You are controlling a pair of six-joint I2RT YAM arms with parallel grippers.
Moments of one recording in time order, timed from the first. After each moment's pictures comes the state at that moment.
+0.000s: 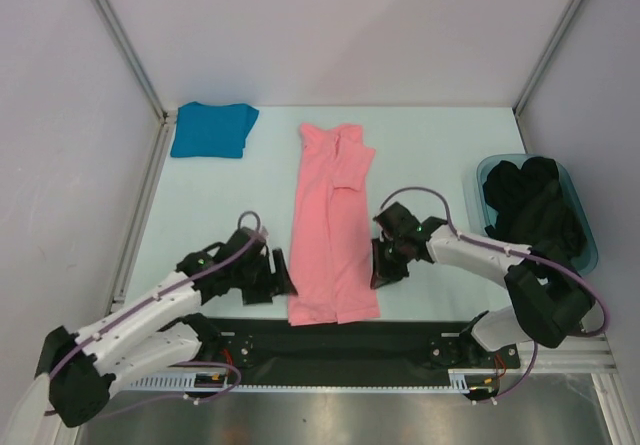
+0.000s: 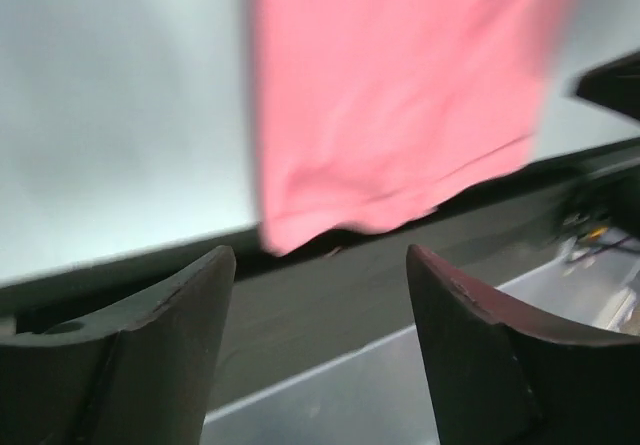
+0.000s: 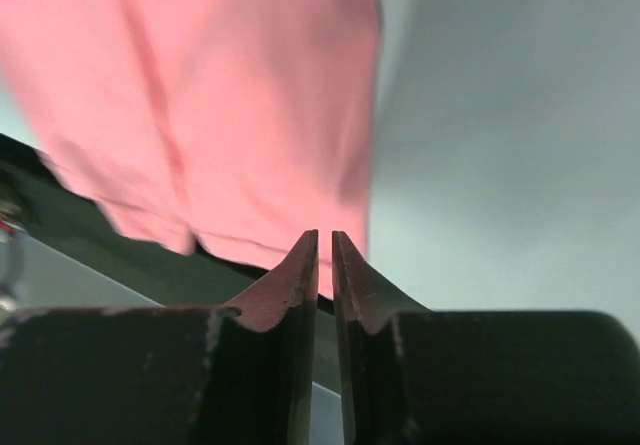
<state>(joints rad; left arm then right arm) -0.71 0.89 0.49 -0.70 0.19 -0.93 0.72 1.43 0.74 -0.53 -0.29 0.65</state>
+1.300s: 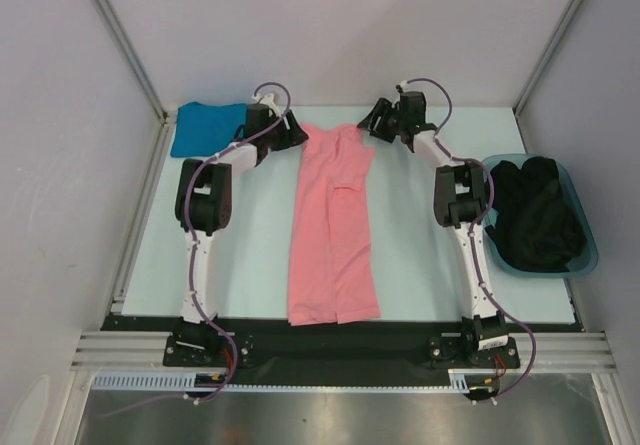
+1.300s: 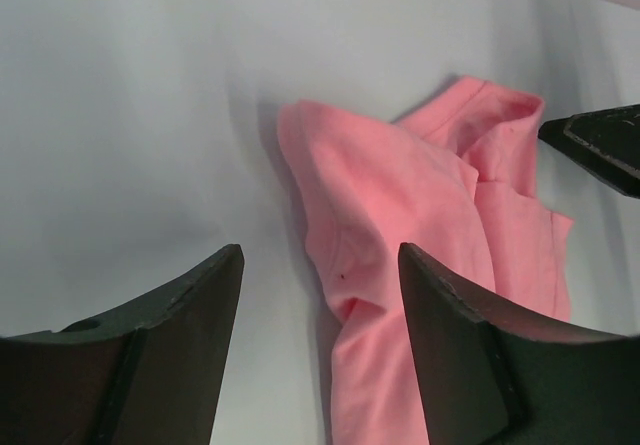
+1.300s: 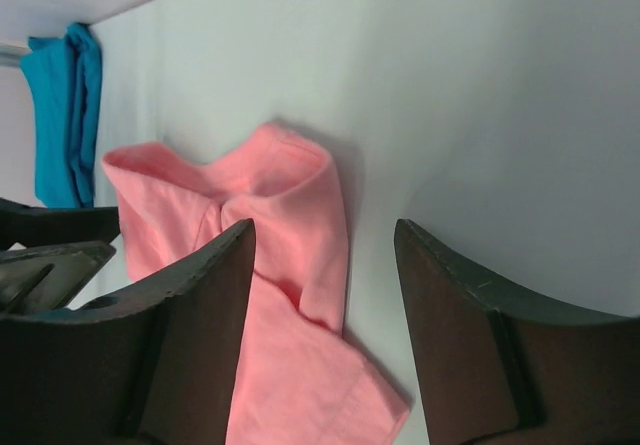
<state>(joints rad) -0.19 2.39 1.77 0.11 0.30 -0.45 0.20 2.71 2.32 -0.12 -0.41 0.63</state>
